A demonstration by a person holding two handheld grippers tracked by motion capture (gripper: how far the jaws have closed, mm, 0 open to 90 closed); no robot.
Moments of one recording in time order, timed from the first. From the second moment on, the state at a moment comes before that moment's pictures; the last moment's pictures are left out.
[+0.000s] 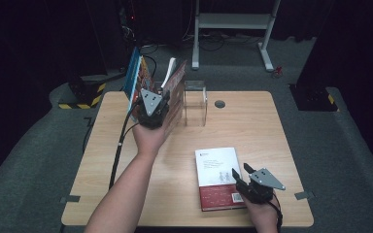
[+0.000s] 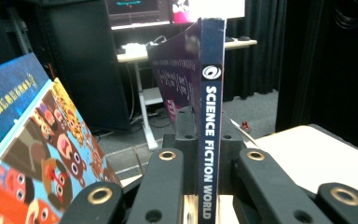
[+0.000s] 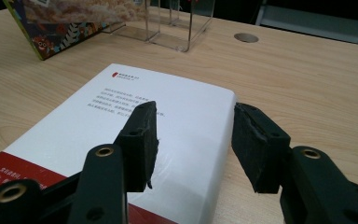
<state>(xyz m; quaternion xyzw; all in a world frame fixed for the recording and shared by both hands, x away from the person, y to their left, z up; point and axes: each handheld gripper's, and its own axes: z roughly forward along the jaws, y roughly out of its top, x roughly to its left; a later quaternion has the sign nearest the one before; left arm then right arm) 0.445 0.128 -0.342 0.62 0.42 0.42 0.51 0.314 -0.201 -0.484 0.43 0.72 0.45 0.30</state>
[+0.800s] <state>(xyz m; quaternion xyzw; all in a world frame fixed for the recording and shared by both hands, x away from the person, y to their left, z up) 0.491 0.125 -0.346 0.60 0.44 0.44 0.51 0.313 -0.199 -0.487 0.43 0.72 0.45 0.30</state>
